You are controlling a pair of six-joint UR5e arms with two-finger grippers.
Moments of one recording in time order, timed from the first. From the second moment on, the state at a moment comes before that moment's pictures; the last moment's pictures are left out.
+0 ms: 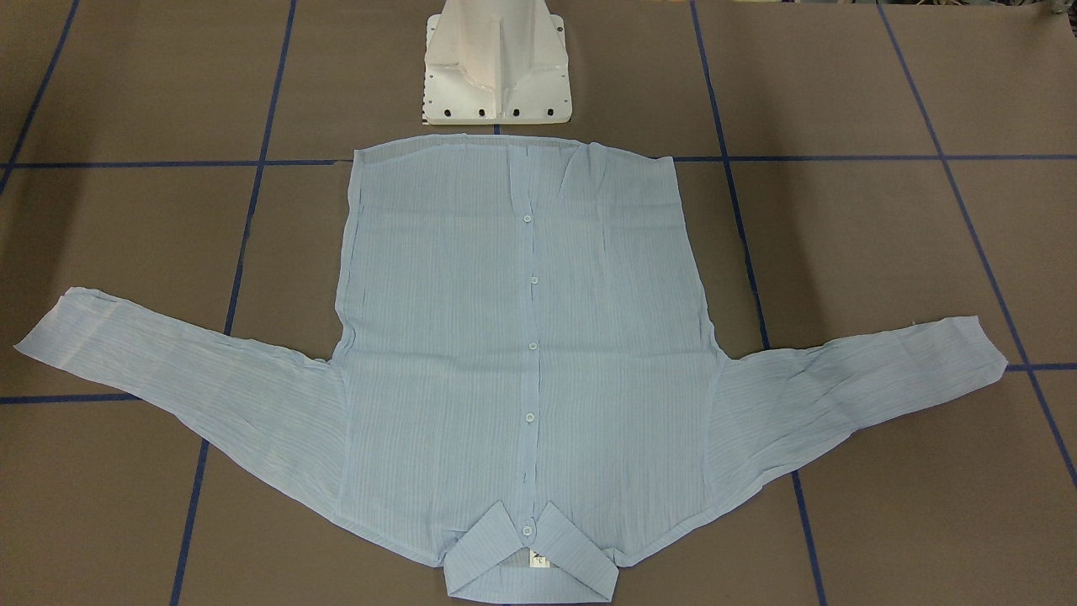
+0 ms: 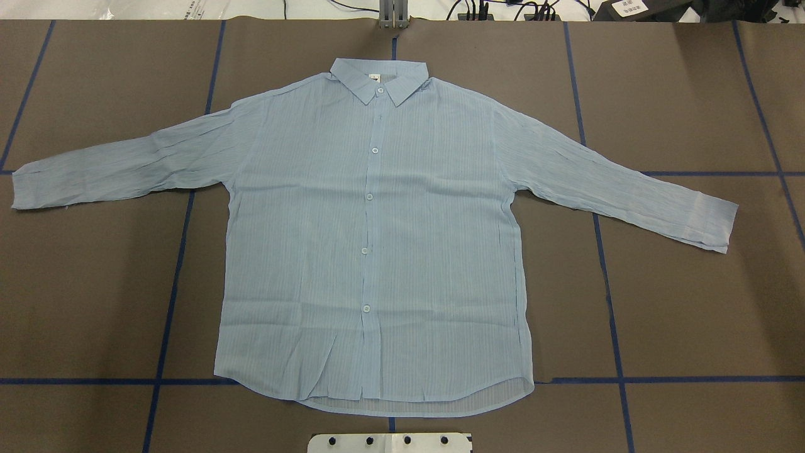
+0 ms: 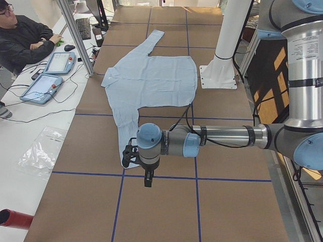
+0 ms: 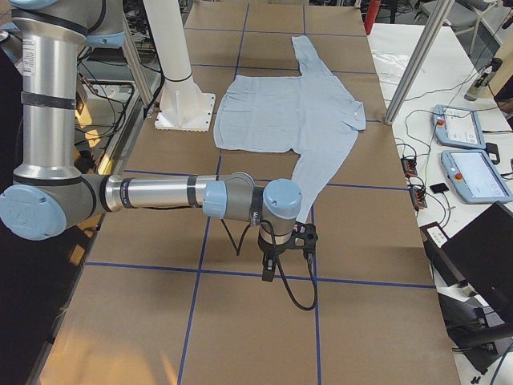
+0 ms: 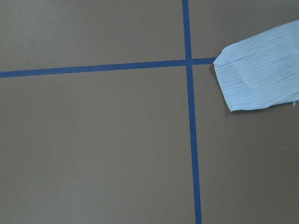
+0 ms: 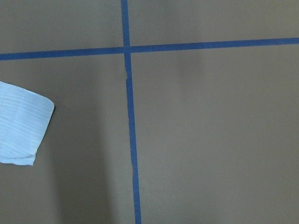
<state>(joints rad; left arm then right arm) -1.58 -1.43 -1.70 -1.64 -2.33 0.02 1.59 -1.68 1.76 -1.74 2.29 0.00</state>
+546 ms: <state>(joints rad) -1.58 -1.43 -1.70 -1.65 -2.33 0.02 1.58 -1.67 1.75 -1.74 2.29 0.00</state>
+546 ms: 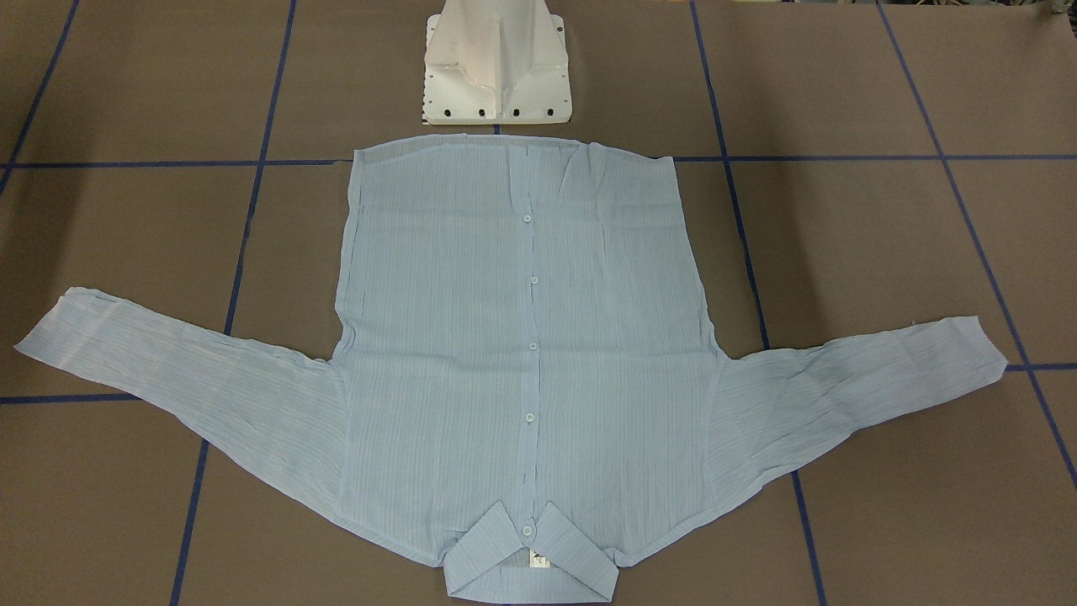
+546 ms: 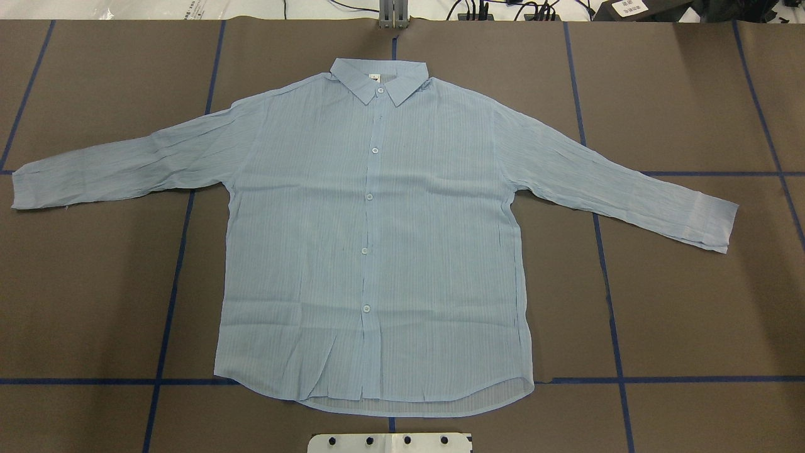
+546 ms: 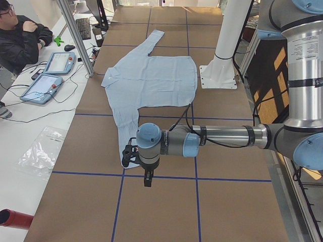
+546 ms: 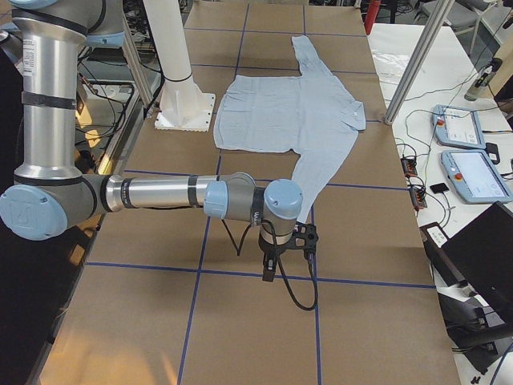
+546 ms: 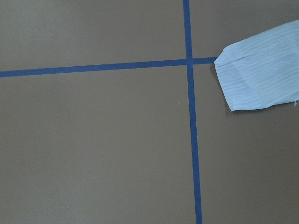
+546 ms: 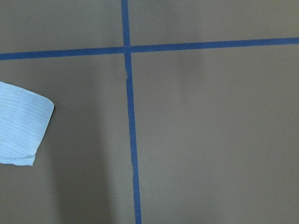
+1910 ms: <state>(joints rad) -1.64 -1.51 -1.71 -1.74 -2.34 0.01 1.46 -1.63 1.62 -1.40 2.37 0.04</state>
